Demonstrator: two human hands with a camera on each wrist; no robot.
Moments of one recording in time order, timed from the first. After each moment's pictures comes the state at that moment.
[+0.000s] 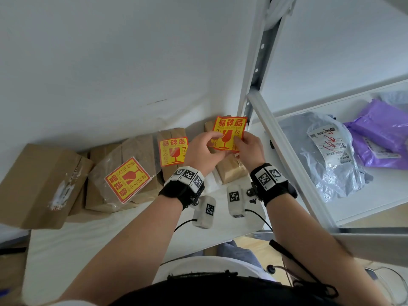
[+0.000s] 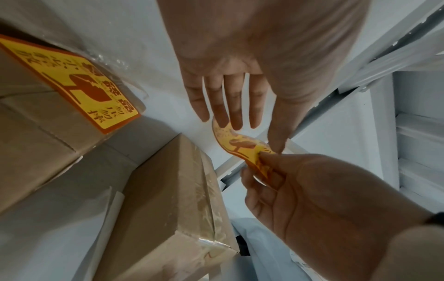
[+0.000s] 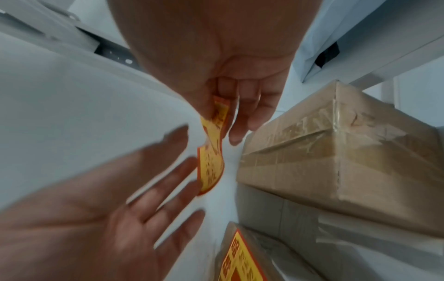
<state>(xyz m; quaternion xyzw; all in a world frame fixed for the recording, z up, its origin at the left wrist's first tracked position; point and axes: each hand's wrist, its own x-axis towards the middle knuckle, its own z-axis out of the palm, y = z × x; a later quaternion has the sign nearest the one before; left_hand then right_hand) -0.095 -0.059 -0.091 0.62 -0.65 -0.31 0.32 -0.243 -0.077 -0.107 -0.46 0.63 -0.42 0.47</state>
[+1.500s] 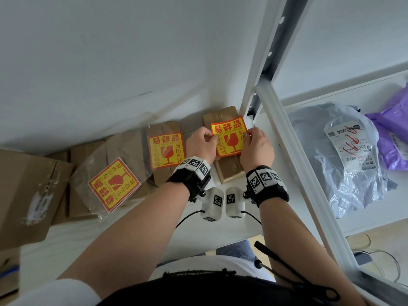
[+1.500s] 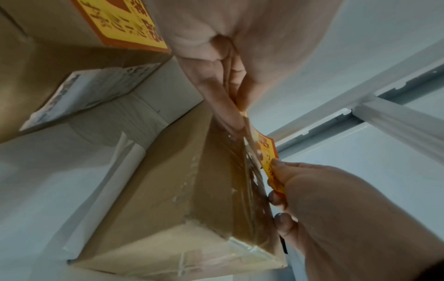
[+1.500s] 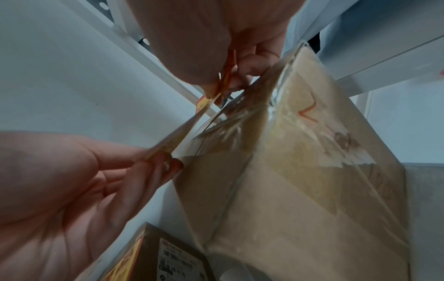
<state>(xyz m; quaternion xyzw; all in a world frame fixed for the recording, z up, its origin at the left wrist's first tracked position) -0.111 -0.127 -0.151 0.74 -0.50 -0.37 0.27 -0.251 -0.118 -0.165 -0.53 0.79 -0.23 0.23</state>
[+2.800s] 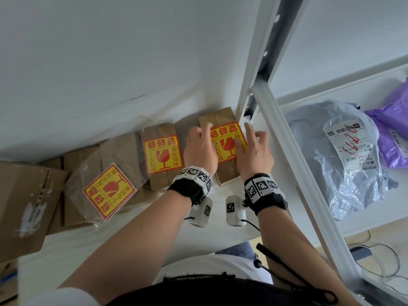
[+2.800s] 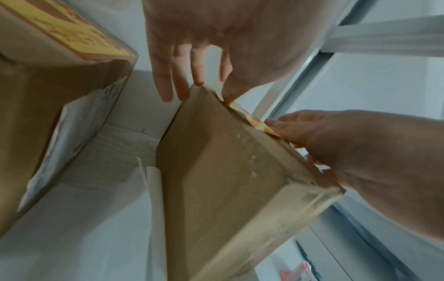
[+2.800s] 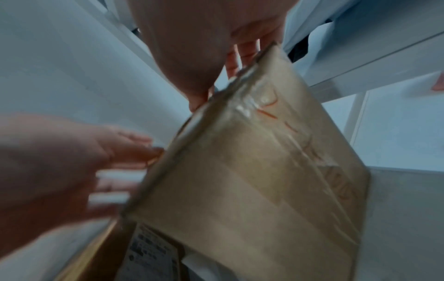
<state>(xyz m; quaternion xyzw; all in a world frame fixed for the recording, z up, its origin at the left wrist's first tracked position) -0.116 -0.121 -0.167 0.70 -0.69 -0.14 0.15 -0.253 -0.108 -0.179 -0.58 0.77 -0.21 0.17</state>
